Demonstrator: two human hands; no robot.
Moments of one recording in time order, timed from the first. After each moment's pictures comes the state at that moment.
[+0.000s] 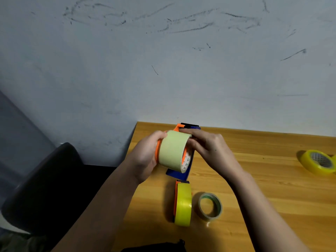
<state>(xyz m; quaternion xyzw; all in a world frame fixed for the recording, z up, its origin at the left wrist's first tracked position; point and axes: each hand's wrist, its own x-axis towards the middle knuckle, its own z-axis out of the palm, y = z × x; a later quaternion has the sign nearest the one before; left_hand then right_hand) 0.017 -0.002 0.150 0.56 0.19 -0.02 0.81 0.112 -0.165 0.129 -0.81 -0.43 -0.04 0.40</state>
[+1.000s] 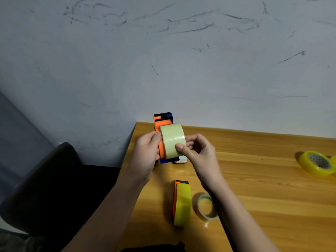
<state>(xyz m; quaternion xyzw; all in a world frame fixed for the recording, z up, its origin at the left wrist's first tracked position) 0.019 -0.010 0.136 0.63 0.22 0.16 0.73 0.074 -0.137 0.115 -0.66 -0.20 0.10 0.72</state>
